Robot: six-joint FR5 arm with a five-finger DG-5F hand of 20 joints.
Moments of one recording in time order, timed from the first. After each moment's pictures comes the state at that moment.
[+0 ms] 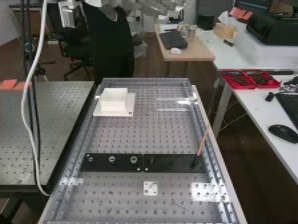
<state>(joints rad) 1.56 -1.58 -1.62 -3.10 -1.54 -0.68</state>
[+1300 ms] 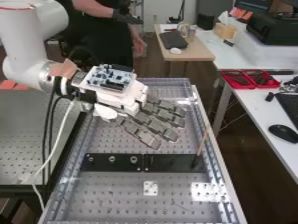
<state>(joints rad) 1.47 -1.83 -1.85 -2.75 -1.39 -0.54</state>
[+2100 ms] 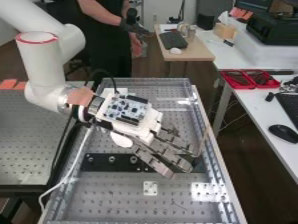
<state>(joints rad) 1.43 -1.99 -1.78 -2.65 -1.37 -0.45</state>
